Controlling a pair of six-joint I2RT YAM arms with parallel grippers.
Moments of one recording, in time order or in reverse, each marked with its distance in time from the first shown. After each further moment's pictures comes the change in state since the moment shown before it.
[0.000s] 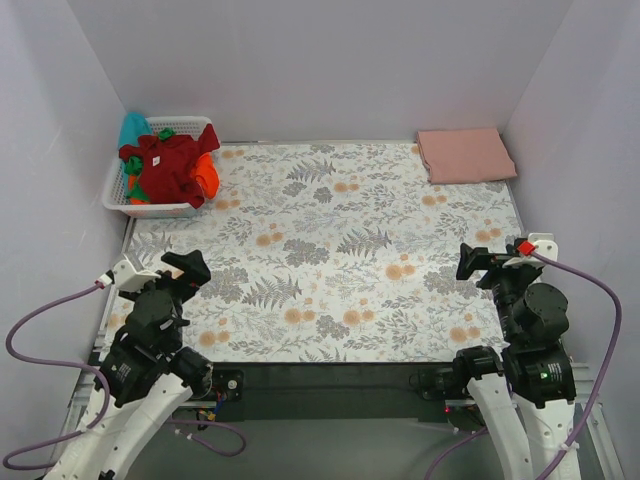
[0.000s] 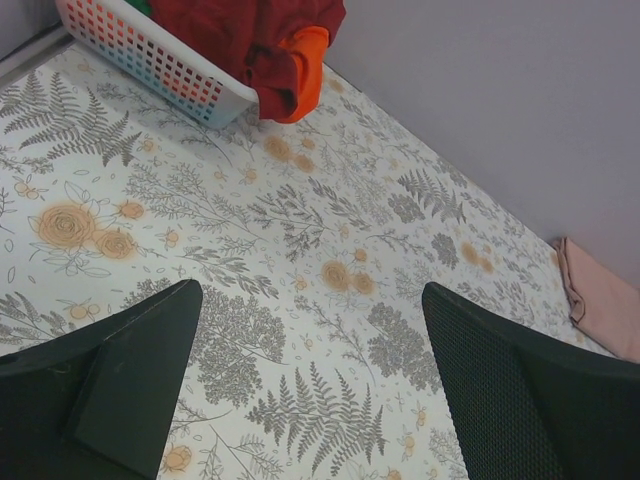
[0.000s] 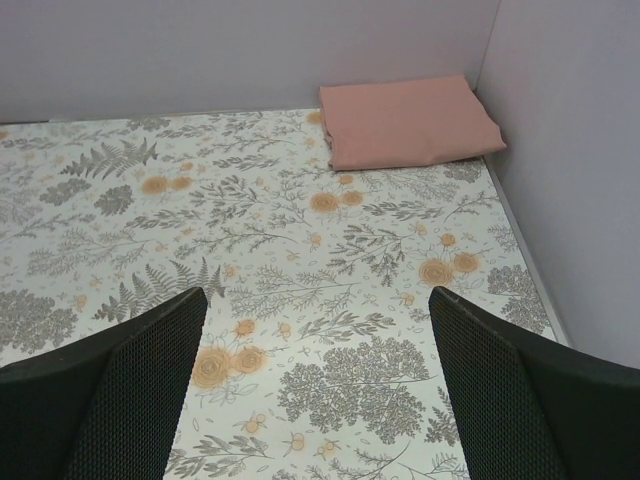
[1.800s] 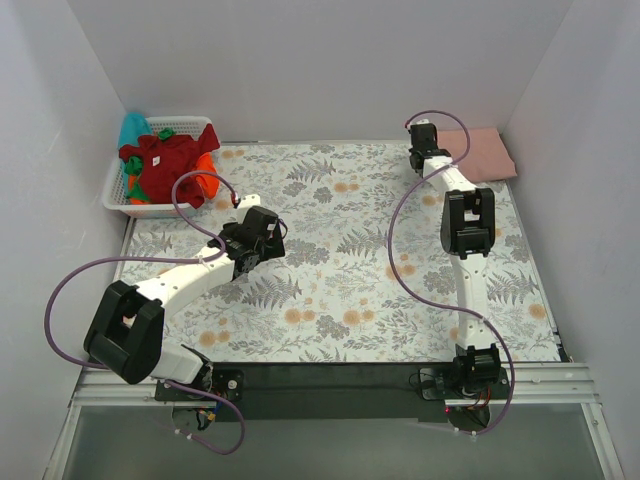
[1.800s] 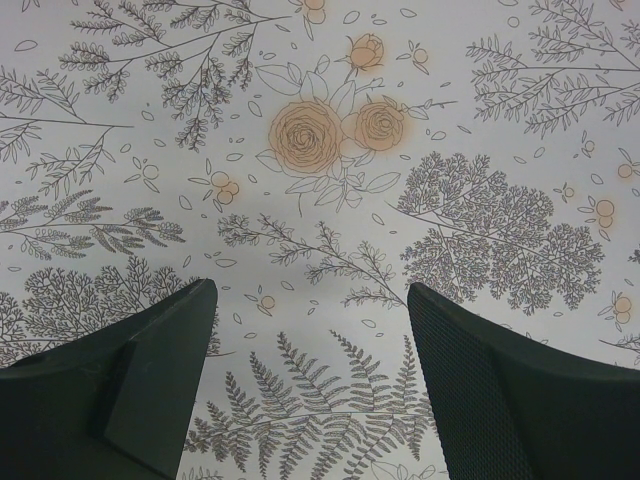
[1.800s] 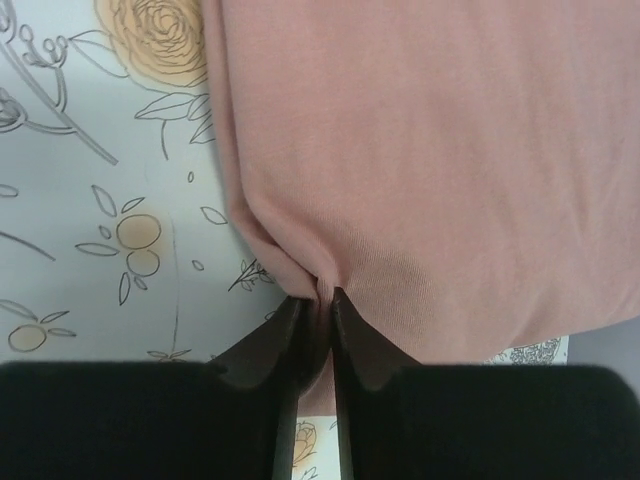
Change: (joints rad) left arm 0.000 1.189 0.217 0.318 0.338 0.138; right arm -0.037 2.348 1.493 0.119 0.340 -0.348
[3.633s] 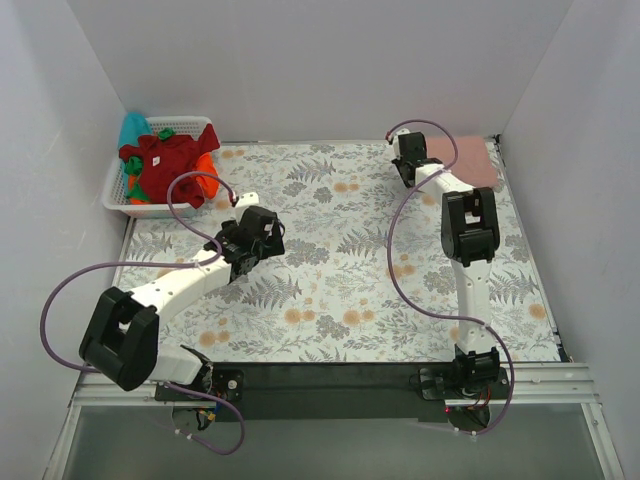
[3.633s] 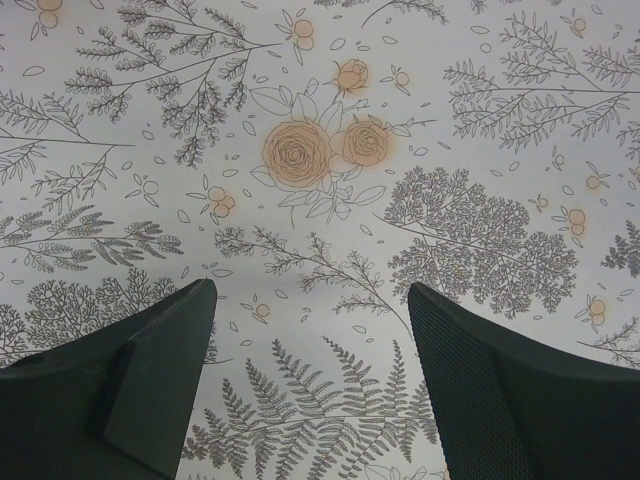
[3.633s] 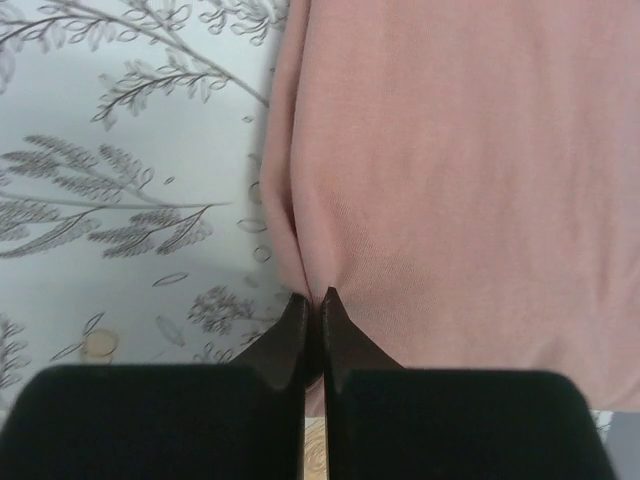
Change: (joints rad) left arm 0.000 -0.044 -0.016 0.036 -0.001 0.015; right arm 0.074 -0.205 -0.332 0.105 -0.178 -0.043
